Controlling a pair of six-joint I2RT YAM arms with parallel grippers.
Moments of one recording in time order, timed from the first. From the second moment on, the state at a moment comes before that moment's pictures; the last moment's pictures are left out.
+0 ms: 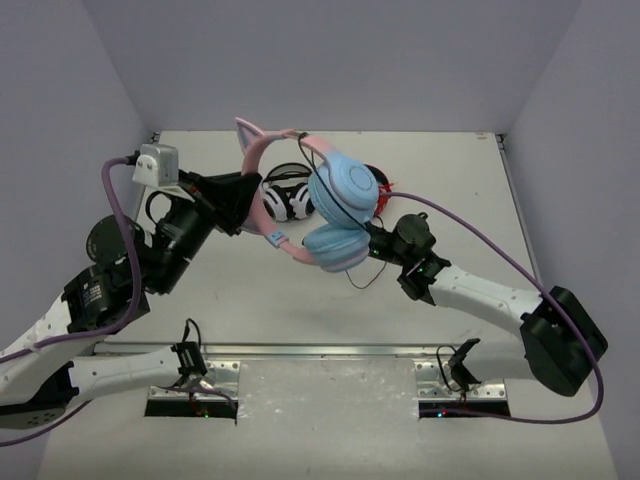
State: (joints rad) left arm -1.04 0.78 1.30 -0.29 -0.52 -0.27; right arm 0.72 1.28 0.62 0.80 -0.54 0.48
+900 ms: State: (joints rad) left arm -0.79 1.31 1.75 -0.40 -0.97 -0.28; right arm 0.88 1.00 0.38 0.67 -0.46 0.44
